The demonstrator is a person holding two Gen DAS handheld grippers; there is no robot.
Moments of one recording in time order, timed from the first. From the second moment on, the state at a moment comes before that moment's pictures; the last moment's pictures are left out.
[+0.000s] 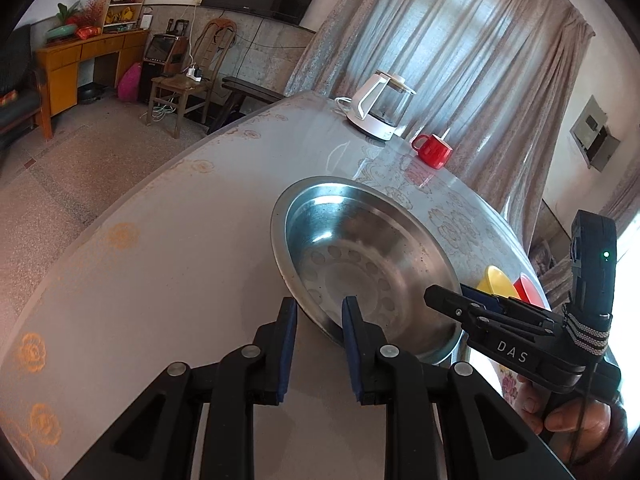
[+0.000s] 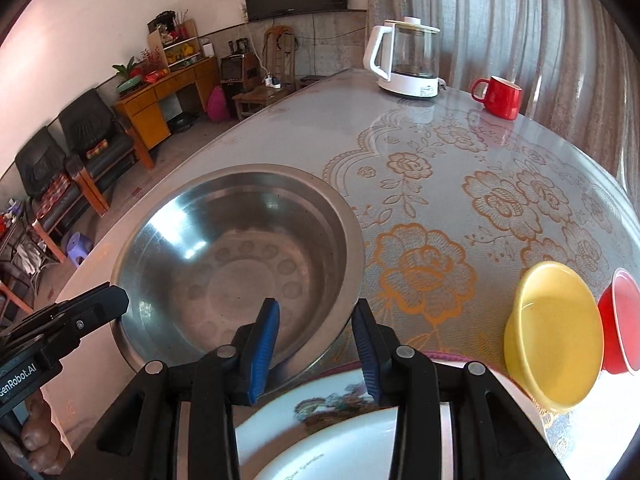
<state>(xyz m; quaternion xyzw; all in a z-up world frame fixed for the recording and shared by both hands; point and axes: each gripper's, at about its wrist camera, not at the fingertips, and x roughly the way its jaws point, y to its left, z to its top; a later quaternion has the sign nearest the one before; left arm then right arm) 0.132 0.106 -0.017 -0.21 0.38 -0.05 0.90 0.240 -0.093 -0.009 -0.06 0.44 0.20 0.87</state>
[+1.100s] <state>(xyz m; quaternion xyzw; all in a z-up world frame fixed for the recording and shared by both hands) 0.049 0.118 0.015 -0.20 0.35 -0.05 0.91 0.159 -0.116 0.014 0.02 0.41 0.26 0.87</state>
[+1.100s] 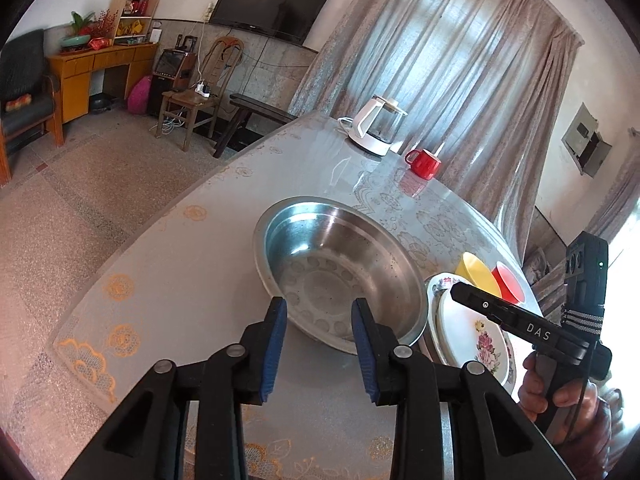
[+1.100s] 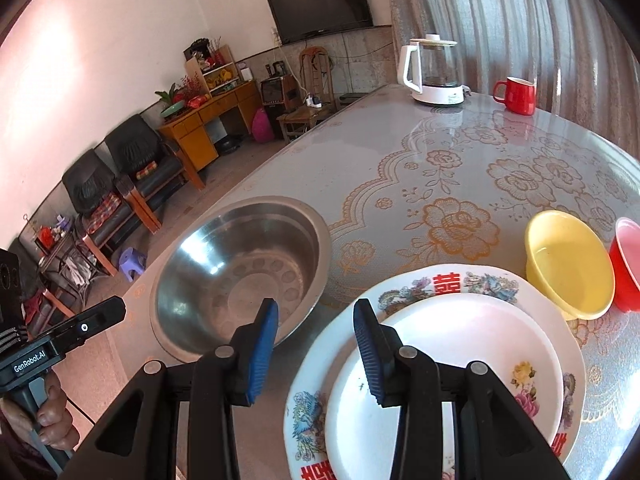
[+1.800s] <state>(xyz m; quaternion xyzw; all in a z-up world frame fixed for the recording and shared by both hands) 0.126 -0.006 0.038 -0.11 0.39 -0.16 0.90 0.163 -0.286 0.005 0.23 0.37 0.08 0.90</state>
